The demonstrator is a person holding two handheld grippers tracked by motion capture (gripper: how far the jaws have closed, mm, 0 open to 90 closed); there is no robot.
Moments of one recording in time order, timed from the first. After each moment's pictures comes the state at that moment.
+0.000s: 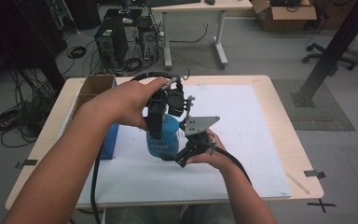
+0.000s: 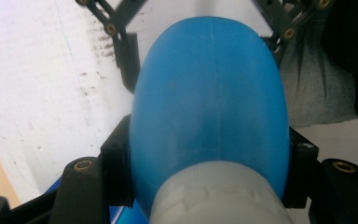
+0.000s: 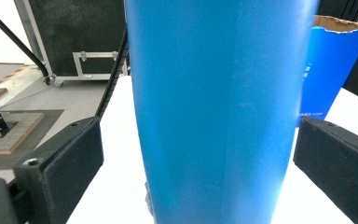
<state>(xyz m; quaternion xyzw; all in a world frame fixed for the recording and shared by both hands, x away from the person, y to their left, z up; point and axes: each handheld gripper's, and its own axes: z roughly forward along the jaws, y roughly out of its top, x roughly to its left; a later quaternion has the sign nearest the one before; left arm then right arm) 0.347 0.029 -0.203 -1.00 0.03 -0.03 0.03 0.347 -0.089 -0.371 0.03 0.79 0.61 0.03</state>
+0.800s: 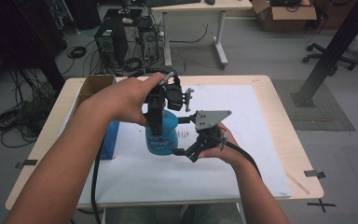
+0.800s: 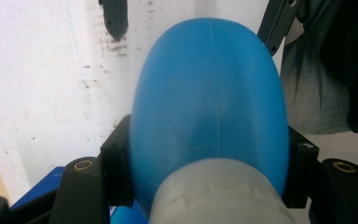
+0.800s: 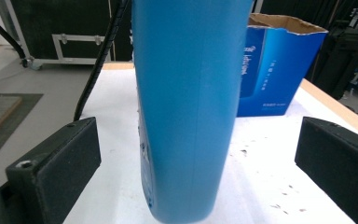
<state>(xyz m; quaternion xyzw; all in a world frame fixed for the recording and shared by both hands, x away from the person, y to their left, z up) 0.358 0.034 -0.199 -1.00 -0.01 -0.02 0.02 0.351 -0.117 -0.349 0.04 0.81 0.59 0.07</state>
